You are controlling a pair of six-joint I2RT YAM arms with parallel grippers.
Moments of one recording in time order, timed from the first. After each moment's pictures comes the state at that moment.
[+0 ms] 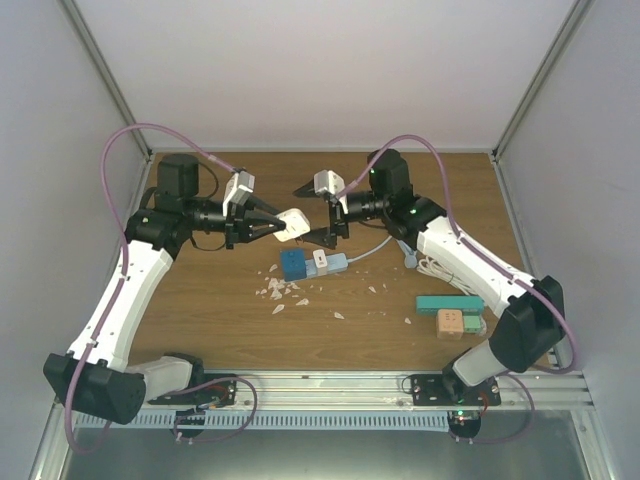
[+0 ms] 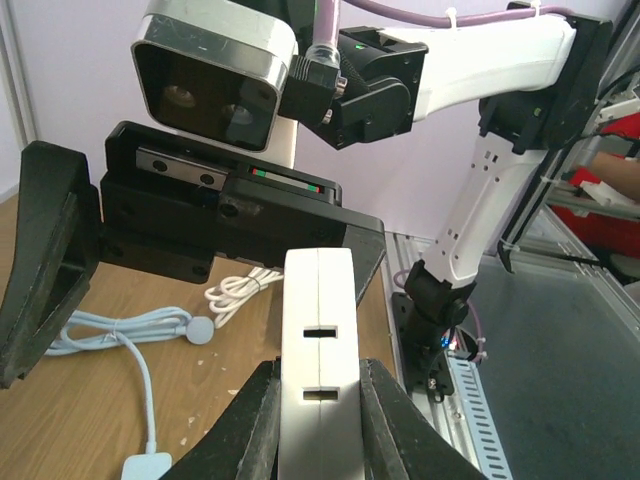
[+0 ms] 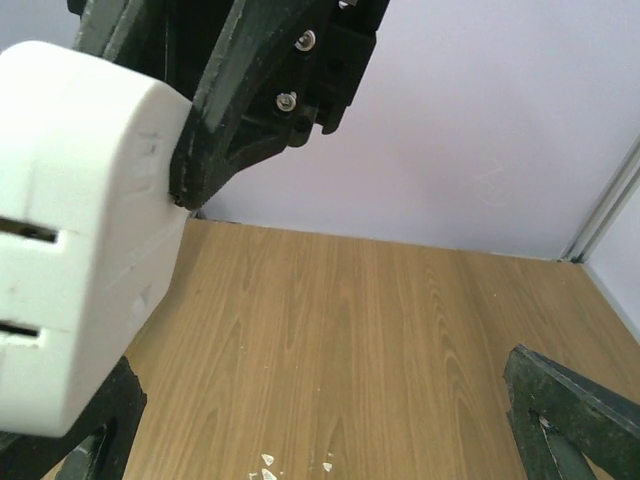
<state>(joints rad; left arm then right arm) -0.20 1.20 1.28 -0.63 1.28 0.35 0.61 1.52 1.33 -0.14 -0.96 -0.41</state>
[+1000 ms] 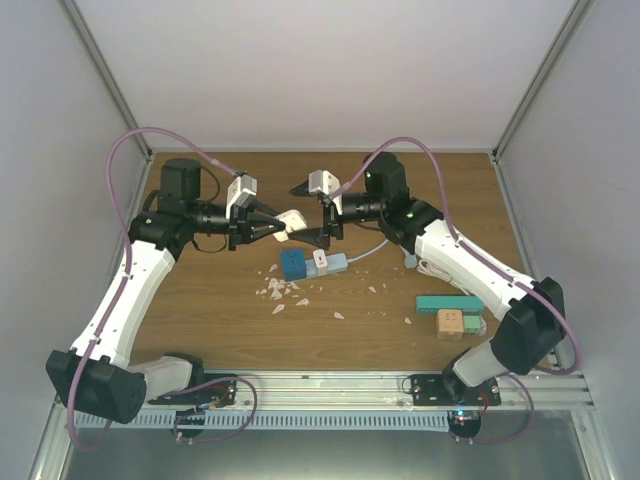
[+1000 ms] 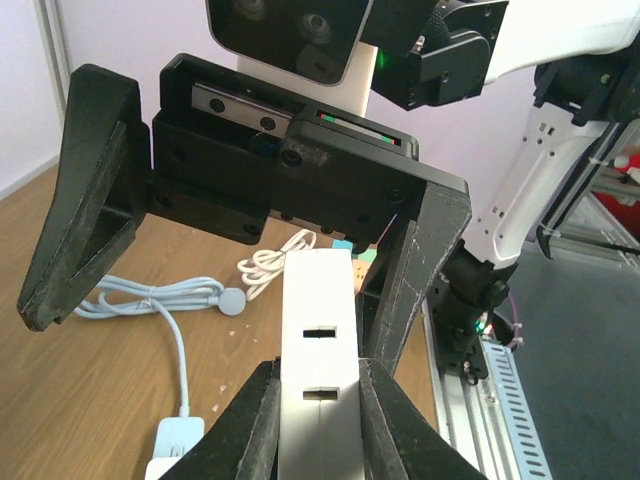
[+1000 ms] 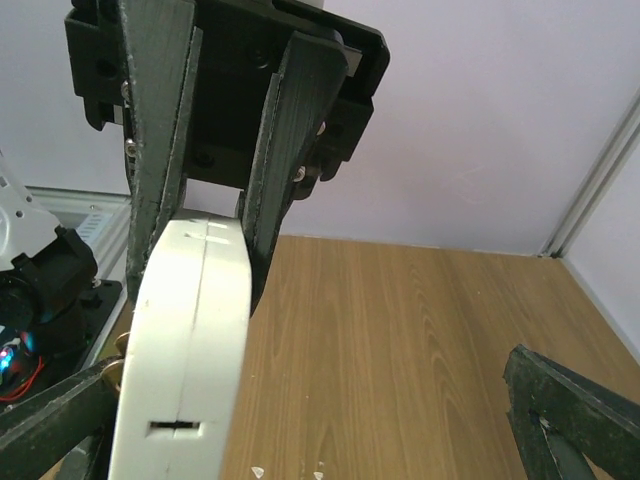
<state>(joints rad) -0.20 1.20 1.23 -0.63 1.22 0.38 0.64 1.50 1.32 -0.10 -0.87 -0.37</state>
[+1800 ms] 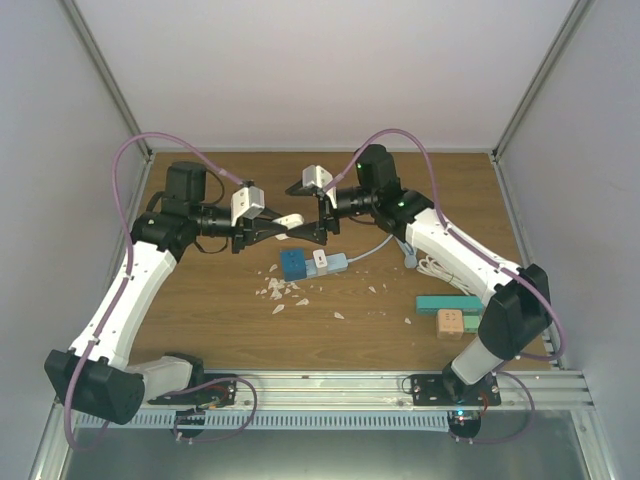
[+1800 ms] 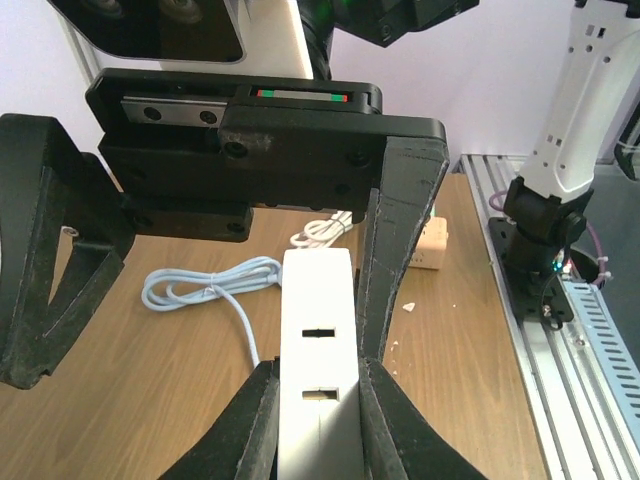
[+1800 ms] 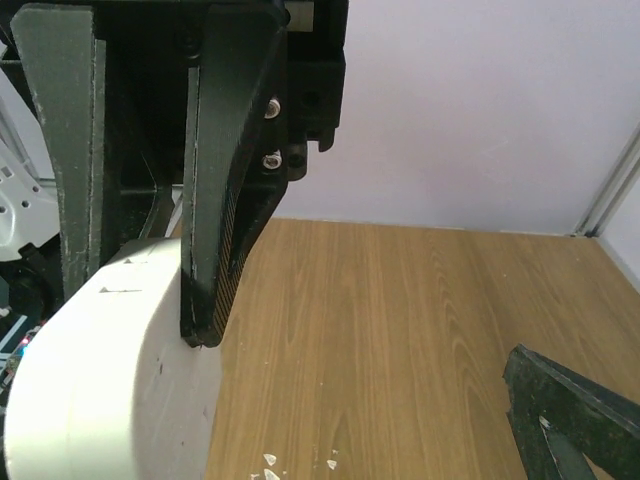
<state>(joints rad) -0.23 1.20 1.23 -0.69 1.10 0.64 0.62 1.60 1.42 -0.18 -0.92 -0.38</state>
